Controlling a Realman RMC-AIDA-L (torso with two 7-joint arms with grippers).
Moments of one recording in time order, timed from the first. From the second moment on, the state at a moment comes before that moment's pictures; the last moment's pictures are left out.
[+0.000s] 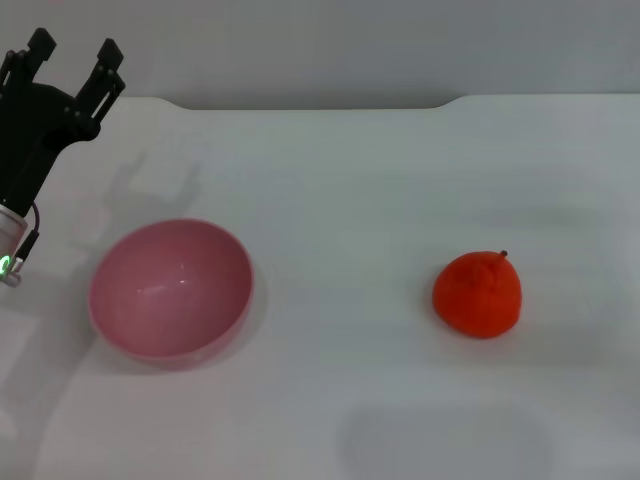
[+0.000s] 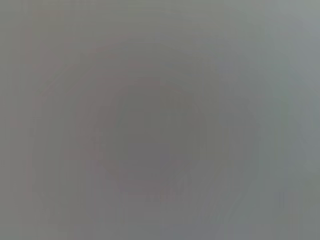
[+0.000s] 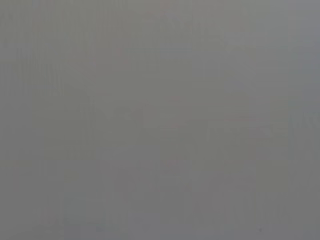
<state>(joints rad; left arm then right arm) -0.35 -2.07 1.61 0.37 0.05 1.23 -0.43 0.40 2.07 -1.27 -0.17 -0.04 -1.38 0.42</state>
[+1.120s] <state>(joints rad) -0.33 -1.86 1.52 0.67 0.61 1.18 -1.32 0.38 2.08 -1.31 -0.11 -0.04 -1.38 0.43</state>
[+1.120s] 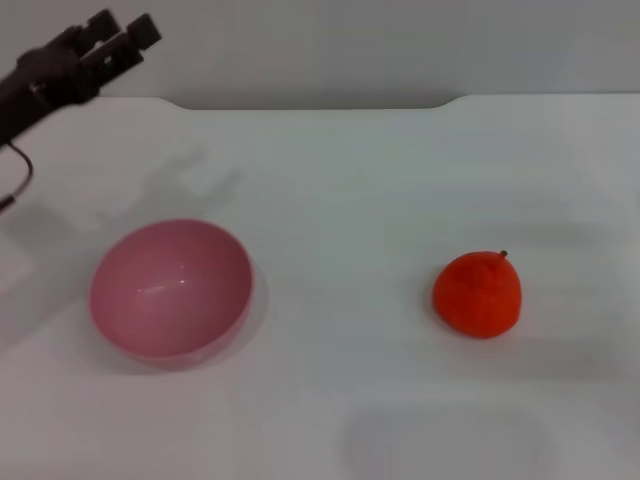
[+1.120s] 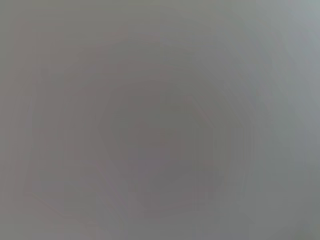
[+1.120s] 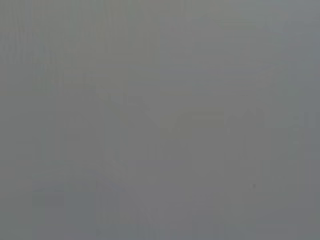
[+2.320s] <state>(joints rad) -0.40 -2.06 1.20 1.52 2.59 1.46 -2.56 0.39 2.08 -1.33 -0.11 -0.04 -1.37 0.44</state>
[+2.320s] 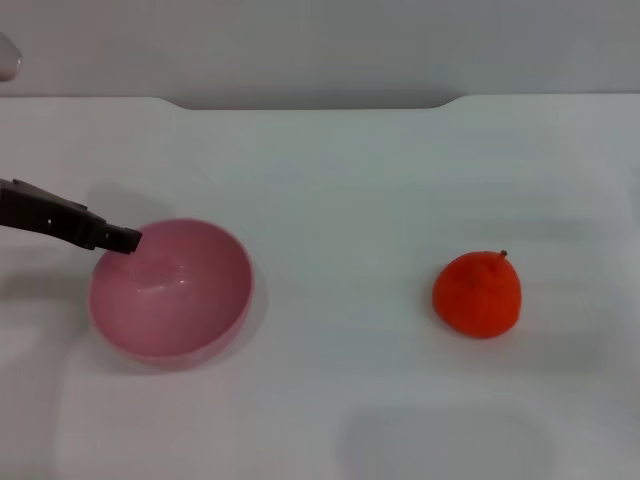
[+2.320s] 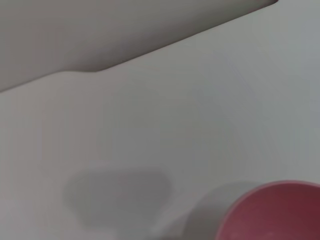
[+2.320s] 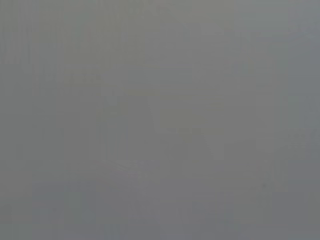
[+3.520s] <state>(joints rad) -0.46 -2.05 1.23 1.22 2.60 1.27 -2.57 0.40 2.08 -1.31 -0.11 -0.03 -1.37 0.43</state>
